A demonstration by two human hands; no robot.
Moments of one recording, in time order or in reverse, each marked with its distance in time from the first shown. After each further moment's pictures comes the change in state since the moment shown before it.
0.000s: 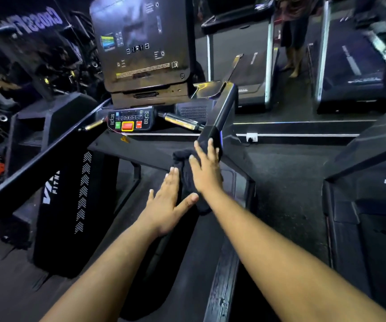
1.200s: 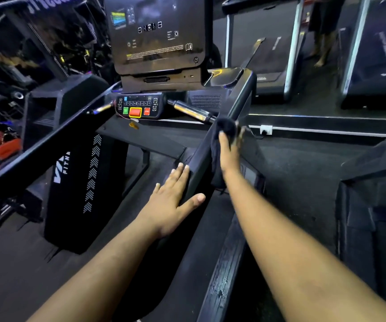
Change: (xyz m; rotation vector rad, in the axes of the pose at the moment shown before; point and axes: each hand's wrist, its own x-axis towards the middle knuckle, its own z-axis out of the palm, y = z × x) left_hand 0.004 0.007 0.000 0.030 -0.048 -0.010; right_hand 0.070 0.028 -0.016 0.422 0.096 0.184
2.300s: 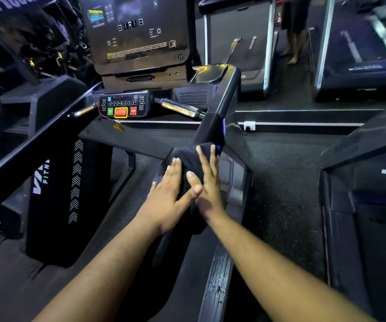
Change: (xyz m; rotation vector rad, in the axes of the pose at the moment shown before) left_hand 0.005 -0.008 0.005 -0.099 0.025 0.058; right_hand -0.121 0.025 0.019 -0.064 -0.105 -0.406
